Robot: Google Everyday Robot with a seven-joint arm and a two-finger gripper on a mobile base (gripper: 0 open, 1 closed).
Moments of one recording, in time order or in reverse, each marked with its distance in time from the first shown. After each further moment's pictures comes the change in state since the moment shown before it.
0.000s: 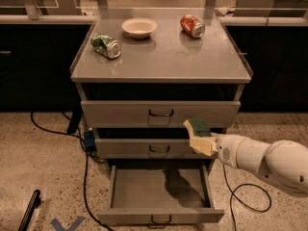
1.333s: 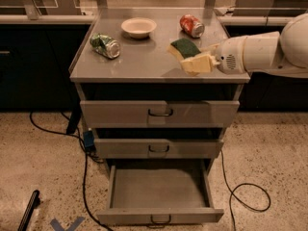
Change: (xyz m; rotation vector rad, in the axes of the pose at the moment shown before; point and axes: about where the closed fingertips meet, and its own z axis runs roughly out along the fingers) arm -0.240 0.053 -0.015 -0.229 -0.050 -0.442
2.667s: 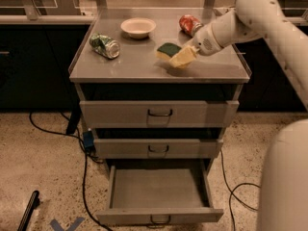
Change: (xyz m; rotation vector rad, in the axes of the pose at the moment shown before) arm 0.008 -0.064 0.100 -0.155 0.271 -0.139
